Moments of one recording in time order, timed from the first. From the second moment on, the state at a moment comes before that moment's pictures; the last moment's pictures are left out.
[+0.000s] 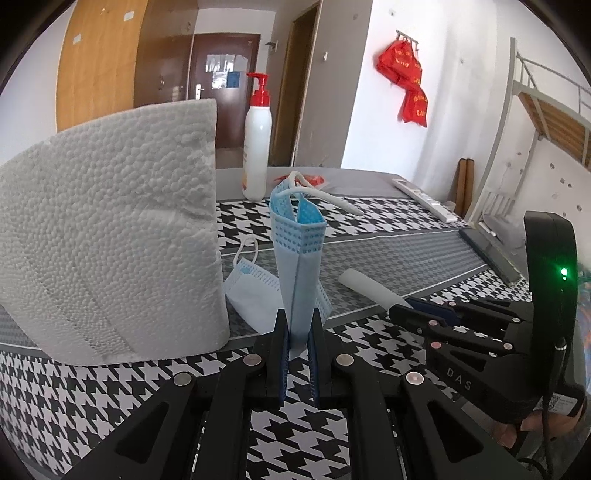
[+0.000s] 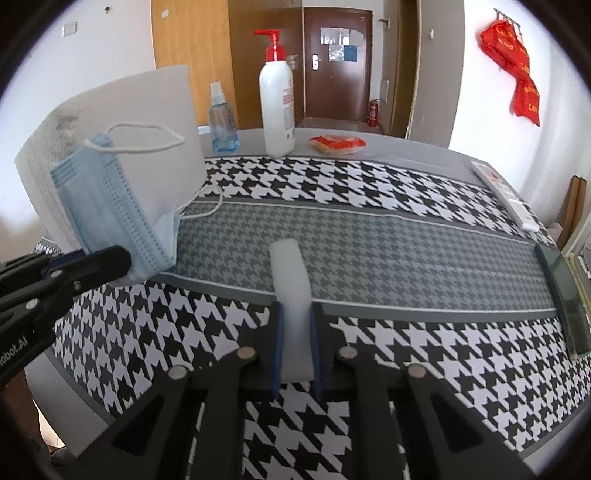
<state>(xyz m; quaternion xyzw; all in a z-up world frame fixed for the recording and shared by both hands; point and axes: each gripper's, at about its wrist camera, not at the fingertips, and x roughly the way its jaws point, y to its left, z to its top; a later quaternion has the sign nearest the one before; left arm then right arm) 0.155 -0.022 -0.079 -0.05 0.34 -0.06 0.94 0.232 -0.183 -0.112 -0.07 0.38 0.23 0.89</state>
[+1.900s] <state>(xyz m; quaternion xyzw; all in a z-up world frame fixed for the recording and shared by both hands) 0.118 -0.047 -0.062 -0.01 0.31 -0.09 0.95 0.189 -0.227 -0.077 -0.01 0.33 0.21 0.92</state>
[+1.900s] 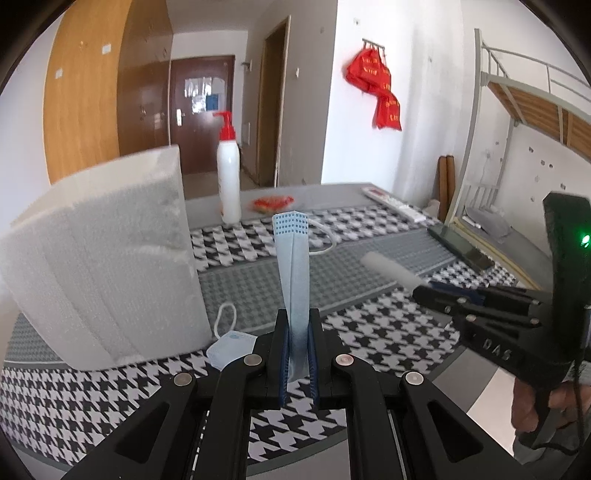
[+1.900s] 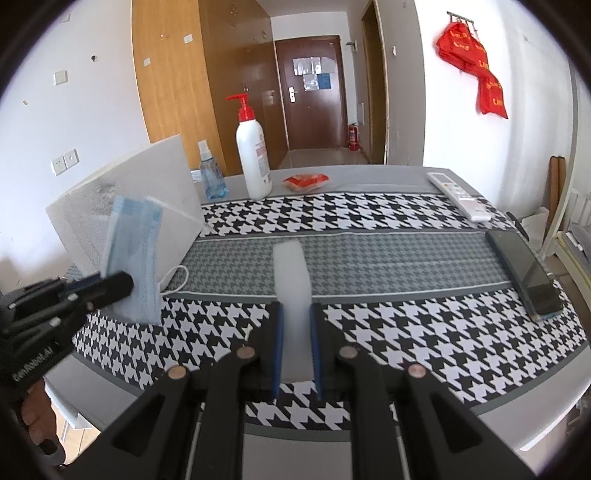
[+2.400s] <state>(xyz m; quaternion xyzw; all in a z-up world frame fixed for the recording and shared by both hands) 0.134 -0.057 -0.095 0.01 0.38 -0.09 0.92 0.190 -0.229 -0.083 -0.01 0.34 0.21 0.92</state>
